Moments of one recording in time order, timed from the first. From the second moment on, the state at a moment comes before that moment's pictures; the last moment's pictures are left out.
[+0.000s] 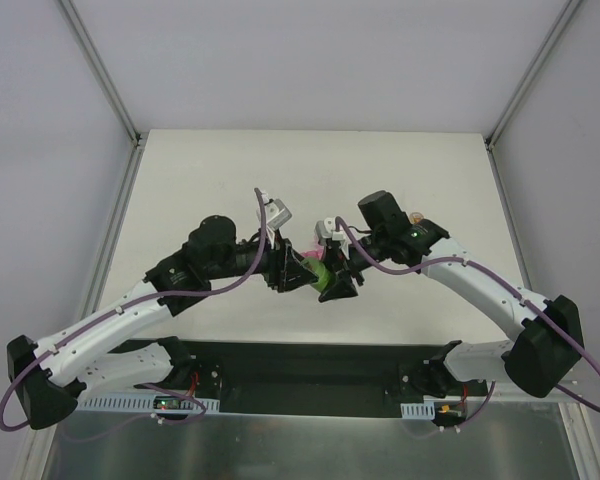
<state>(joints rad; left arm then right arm) -0.85 0.94 0.84 -0.14 0.46 -0.39 0.70 1.30 1.05 -0.65 -1.06 -0.62</state>
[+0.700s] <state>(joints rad) -0.85 1.03 1.03 -0.48 0.21 -0.87 0.71 1.30 1.05 -0.52 -0.88 -0.59</state>
